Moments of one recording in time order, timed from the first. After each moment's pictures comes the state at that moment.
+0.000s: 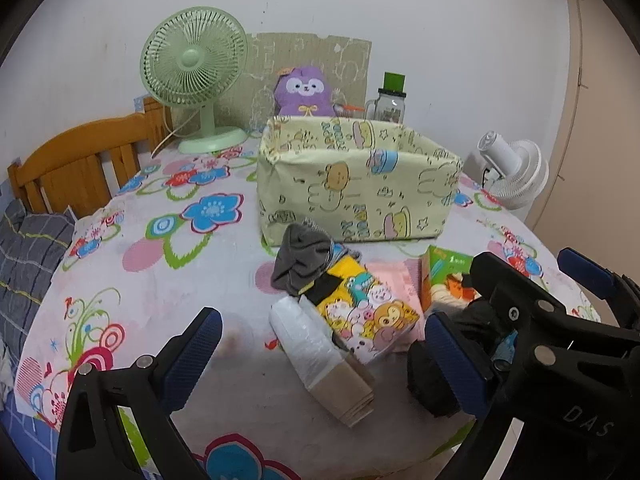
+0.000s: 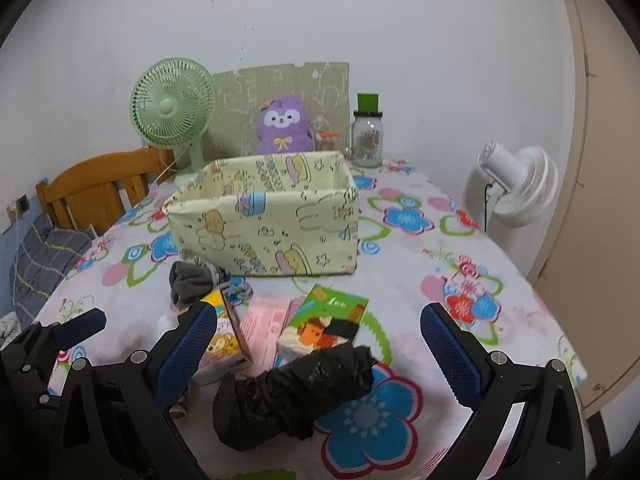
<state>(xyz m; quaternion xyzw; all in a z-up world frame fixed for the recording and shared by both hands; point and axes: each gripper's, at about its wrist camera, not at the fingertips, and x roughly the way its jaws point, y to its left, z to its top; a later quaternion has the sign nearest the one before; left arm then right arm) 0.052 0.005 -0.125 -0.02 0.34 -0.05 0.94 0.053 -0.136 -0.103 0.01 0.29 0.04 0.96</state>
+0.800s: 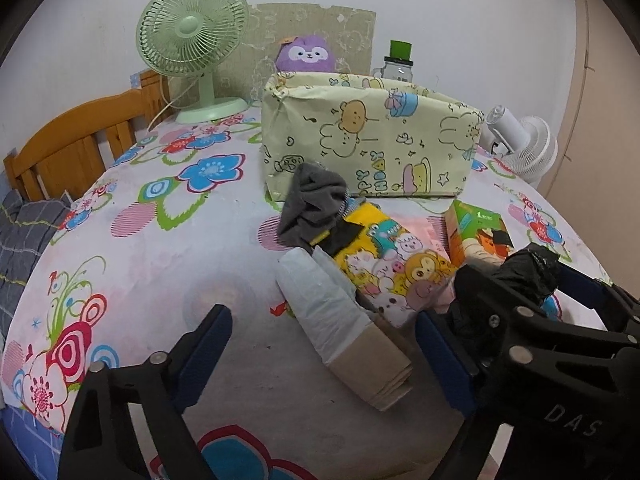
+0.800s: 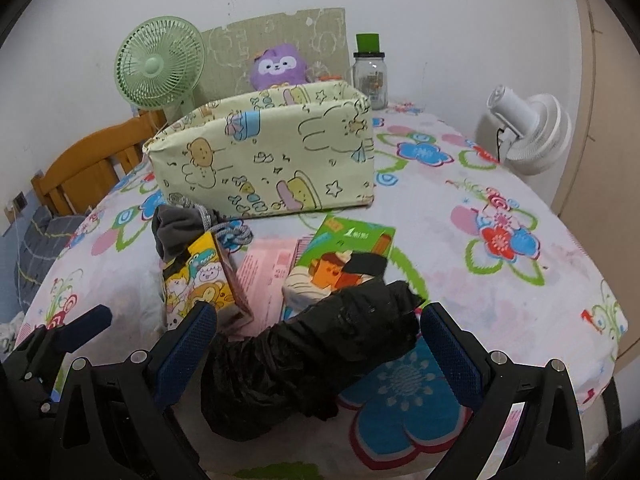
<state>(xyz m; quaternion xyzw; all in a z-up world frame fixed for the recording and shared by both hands) 0.060 0.011 -0.162 -0.01 0.37 -0.05 0.93 0.069 -0.127 -0.150 0.04 0.36 0.05 0.93</state>
